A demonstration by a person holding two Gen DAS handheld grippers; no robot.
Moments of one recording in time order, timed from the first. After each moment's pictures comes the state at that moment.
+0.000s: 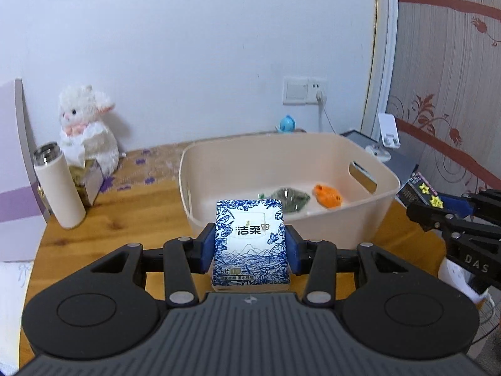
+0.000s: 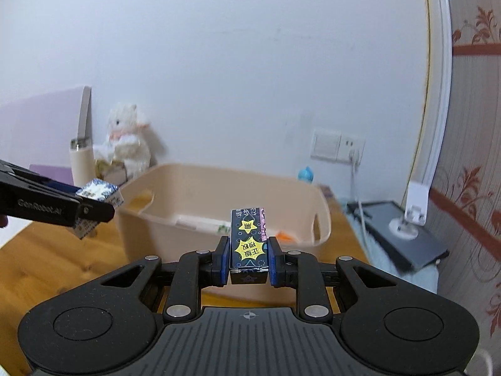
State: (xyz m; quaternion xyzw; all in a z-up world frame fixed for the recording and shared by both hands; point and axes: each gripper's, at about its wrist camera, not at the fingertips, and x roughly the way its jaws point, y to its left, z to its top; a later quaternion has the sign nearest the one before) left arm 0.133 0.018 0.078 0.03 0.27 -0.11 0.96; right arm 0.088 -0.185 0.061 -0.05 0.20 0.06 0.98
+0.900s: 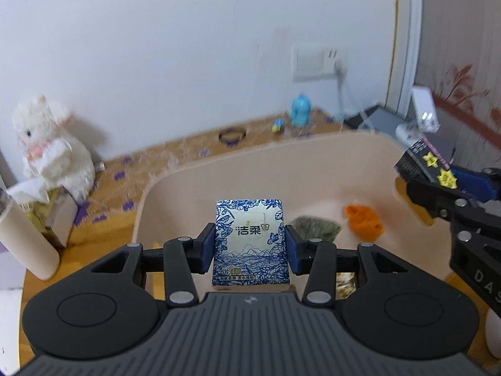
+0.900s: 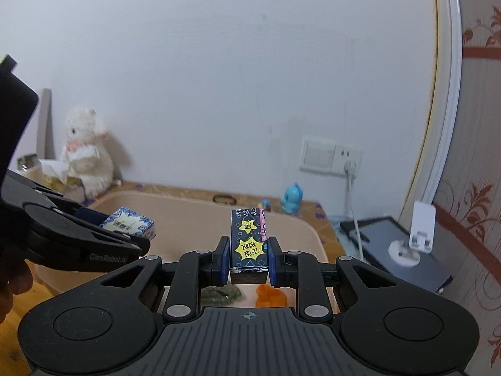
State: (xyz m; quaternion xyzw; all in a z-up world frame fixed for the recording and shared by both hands) left arm 0.293 -0.036 0.052 0.08 0.35 -0.09 0.93; right arm 0.217 -0.181 0.052 -0.06 0.23 0.02 0.97
